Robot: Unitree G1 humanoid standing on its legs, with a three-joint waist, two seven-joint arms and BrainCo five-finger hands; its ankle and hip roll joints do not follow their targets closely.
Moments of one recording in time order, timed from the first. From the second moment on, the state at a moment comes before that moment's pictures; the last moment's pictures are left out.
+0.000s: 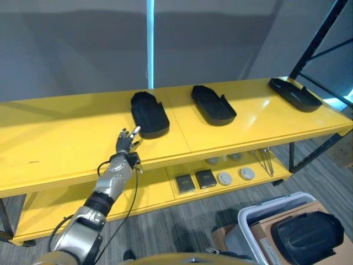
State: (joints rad) left arm -0.43 0.28 -0.31 0.53 -0.78 0.05 0.40; right arm 0.01 -0.22 0.33 1.16 0.35 0.16 0.08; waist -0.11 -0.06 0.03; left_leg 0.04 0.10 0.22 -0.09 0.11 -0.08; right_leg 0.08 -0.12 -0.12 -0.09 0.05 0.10
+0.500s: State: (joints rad) left arm -0.28 0.40 -0.19 0.08 -0.51 -0.05 0.51; right arm 0.04 -0.22 0.34 1.08 0.33 0.20 0.08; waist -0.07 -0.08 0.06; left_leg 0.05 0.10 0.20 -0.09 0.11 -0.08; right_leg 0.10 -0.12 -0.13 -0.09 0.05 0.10
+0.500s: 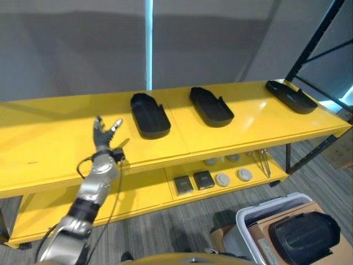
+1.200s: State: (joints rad) left arm -0.12 0.45 -0.46 -0.11 -0.61 0.00 -0.19; right arm 0.00 -0.24 0.30 1.12 0.35 0.20 0.13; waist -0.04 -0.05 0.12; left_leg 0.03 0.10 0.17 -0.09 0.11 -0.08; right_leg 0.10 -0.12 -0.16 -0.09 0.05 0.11
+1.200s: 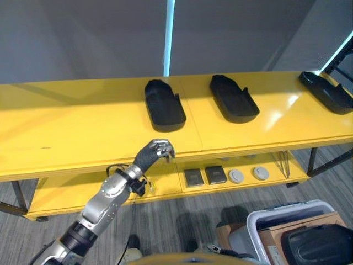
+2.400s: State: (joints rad) left arm -0.41 0.34 -0.39 0.19 -0.55 -0.20 0.41; right arm -0.11 -0.29 0.39 1.03 0.43 0.26 0.09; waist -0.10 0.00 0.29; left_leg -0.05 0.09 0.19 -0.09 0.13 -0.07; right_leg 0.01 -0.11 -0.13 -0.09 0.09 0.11
